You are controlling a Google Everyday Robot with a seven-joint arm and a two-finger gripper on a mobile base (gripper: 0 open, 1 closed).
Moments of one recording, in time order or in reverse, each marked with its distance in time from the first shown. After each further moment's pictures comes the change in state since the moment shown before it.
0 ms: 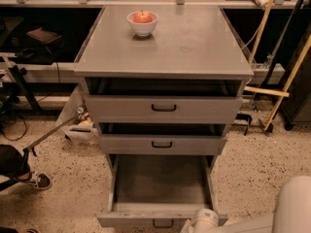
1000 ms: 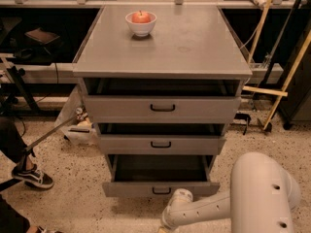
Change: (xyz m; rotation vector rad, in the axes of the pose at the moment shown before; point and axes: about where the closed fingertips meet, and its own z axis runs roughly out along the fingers) arm -0.084 -0.030 0.041 -0.014 0.049 -0.064
